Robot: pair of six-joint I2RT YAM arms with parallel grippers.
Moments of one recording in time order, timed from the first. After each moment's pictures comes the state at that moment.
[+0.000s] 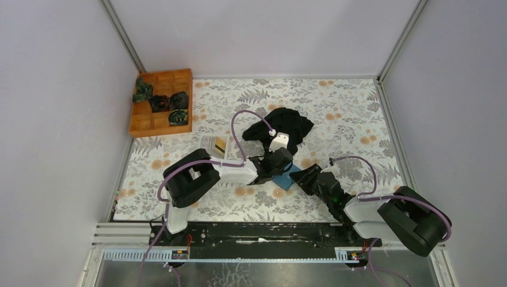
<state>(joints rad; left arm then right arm) -1.02 1.94 1.07 0.03 -0.46 -0.55 0.69 1.23 0.01 0.73 0.19 1.27</state>
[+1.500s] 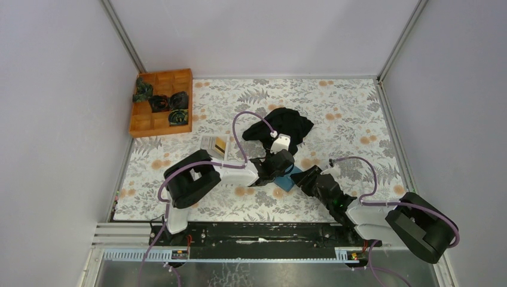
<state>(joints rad) -1.04 1.94 1.07 0.04 -0.47 -0.56 0.75 1.14 0.00 0.64 0.27 1.23</state>
